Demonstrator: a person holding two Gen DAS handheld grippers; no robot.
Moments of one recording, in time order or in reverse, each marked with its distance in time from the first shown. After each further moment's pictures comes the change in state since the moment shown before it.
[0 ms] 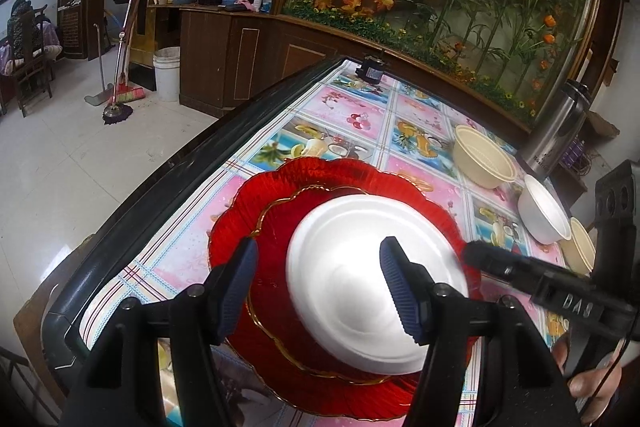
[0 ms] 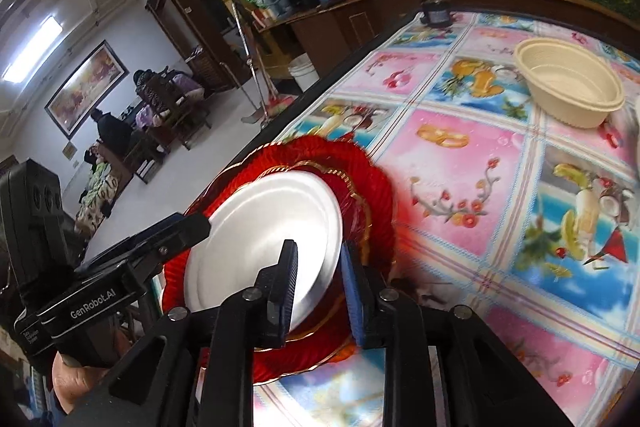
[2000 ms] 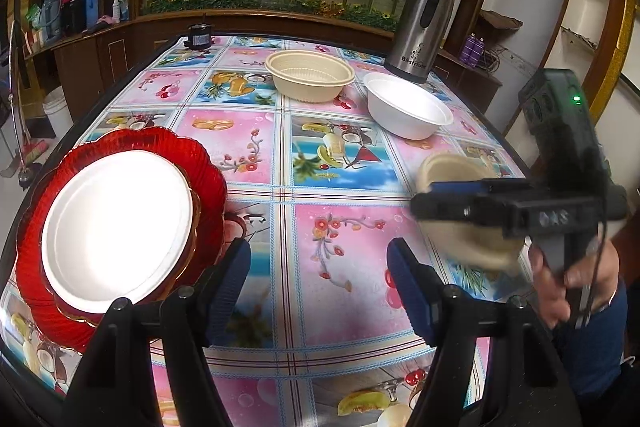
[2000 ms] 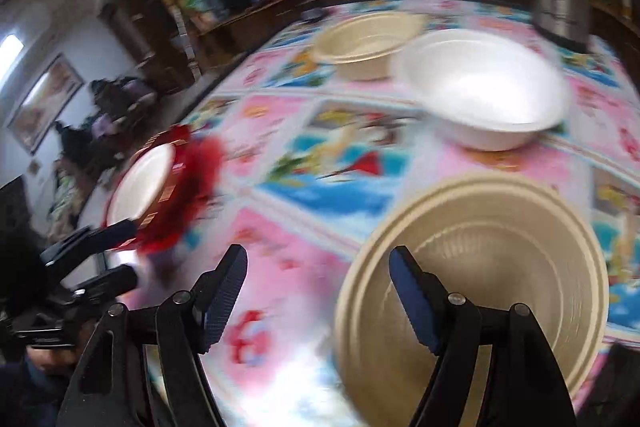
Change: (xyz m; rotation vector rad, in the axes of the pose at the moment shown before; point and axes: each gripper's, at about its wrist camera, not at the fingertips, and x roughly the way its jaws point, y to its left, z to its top) left arm -0.007 -0.159 -0.062 0.343 0.142 -0.274; right arm -0.110 -0.114 -0.051 0.068 0.073 -0.045
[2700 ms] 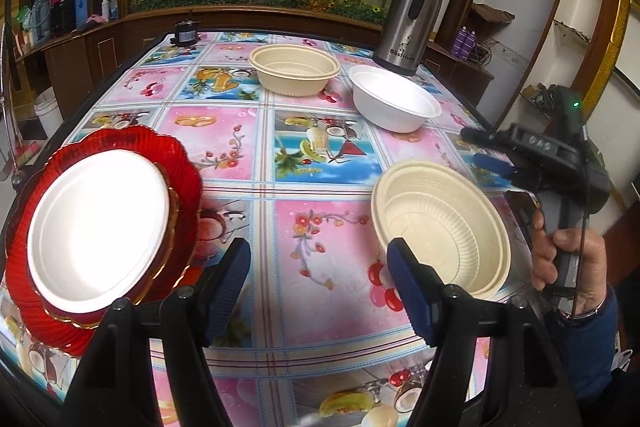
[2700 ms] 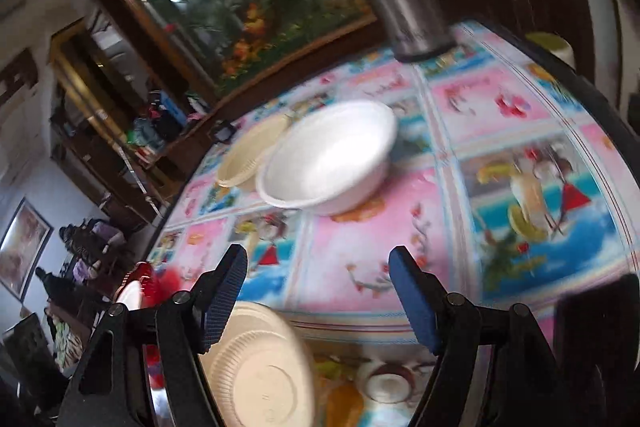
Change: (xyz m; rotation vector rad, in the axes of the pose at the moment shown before) left arm 0.009 -0.013 0.003 0.020 0.024 -0.029; right arm -0.064 -0.088 -0.022 0.413 -0.360 -0.210
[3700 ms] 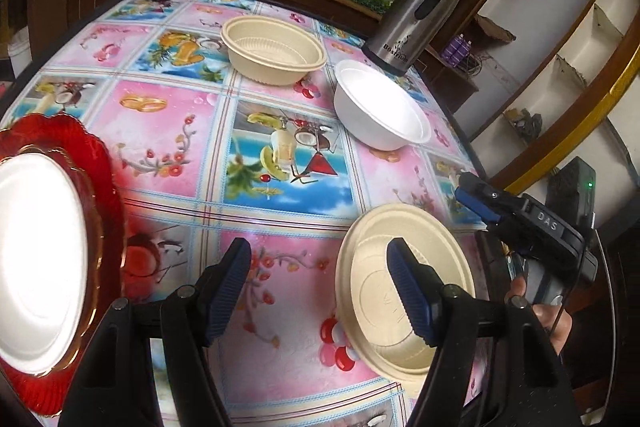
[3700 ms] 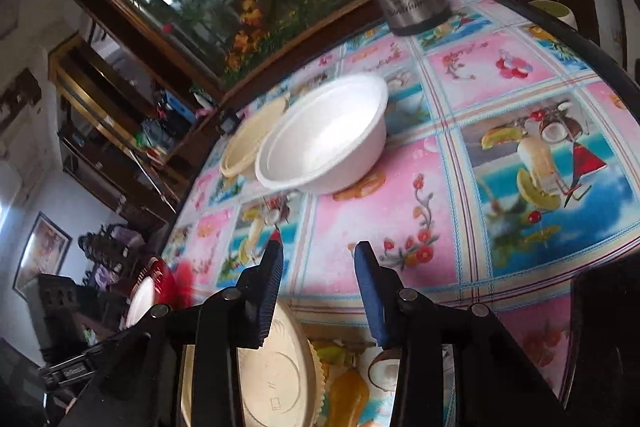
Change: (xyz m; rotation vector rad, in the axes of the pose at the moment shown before) left arm 0.051 0.007 0.044 -0.157 0.115 -0.163; right arm -0.014 -0.014 0.002 0.046 -0.002 0.112
